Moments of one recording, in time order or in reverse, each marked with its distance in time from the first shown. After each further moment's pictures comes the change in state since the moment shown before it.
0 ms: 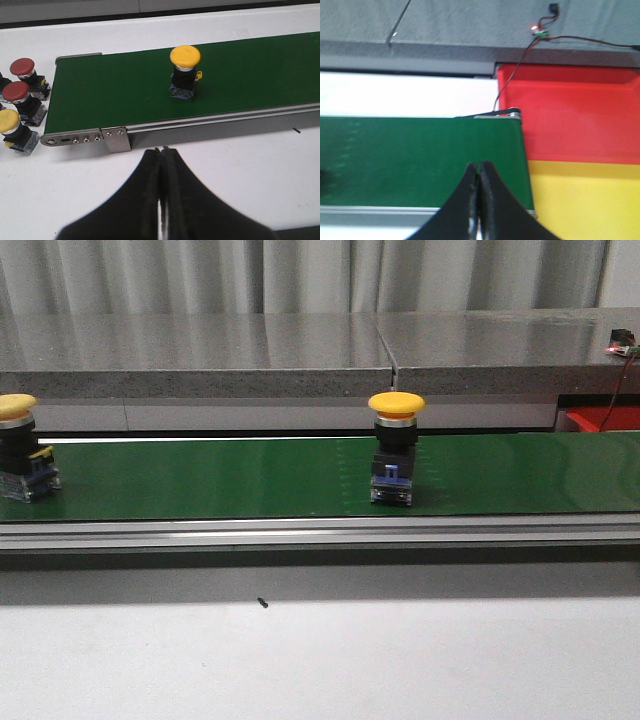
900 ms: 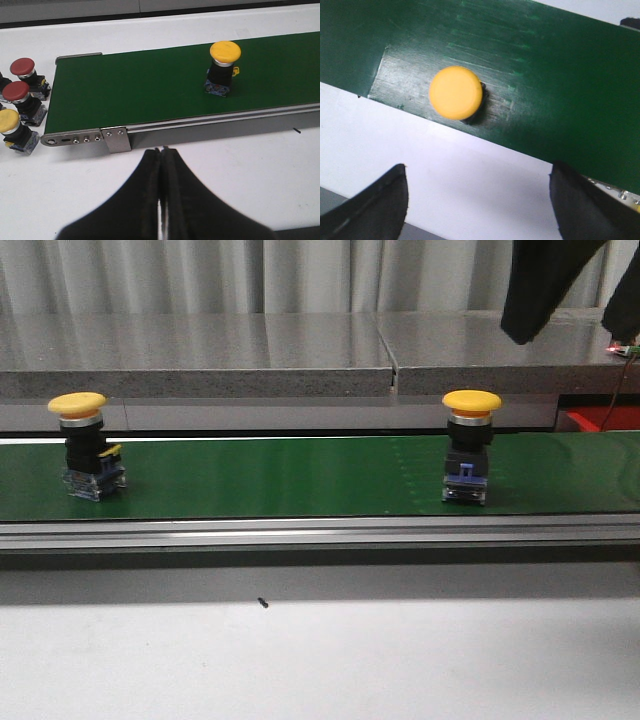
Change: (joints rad) left arm 0.000 0.000 0.000 0.000 0.002 0.000; right arm 0.328 0.724 -0.559 0.149 0.491 -0.013
